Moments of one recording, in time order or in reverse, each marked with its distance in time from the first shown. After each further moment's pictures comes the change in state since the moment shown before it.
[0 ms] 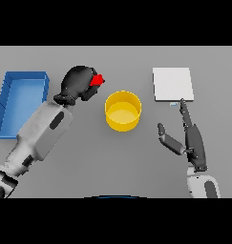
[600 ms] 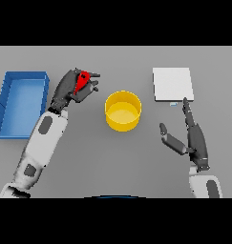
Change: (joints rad) left arm 0.156 -0.140 0.306 -0.039 0.341 0.055 -0.186; right arm -0.006 -0.015 -0.013 0.011 -0.002 -0.004 -0.023
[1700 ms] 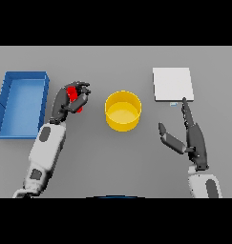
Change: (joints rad) left arm 0.056 -0.115 0.233 0.229 0.147 0.016 -0.197; right arm -0.008 0.014 -0.006 0.011 -0.028 0.007 0.009
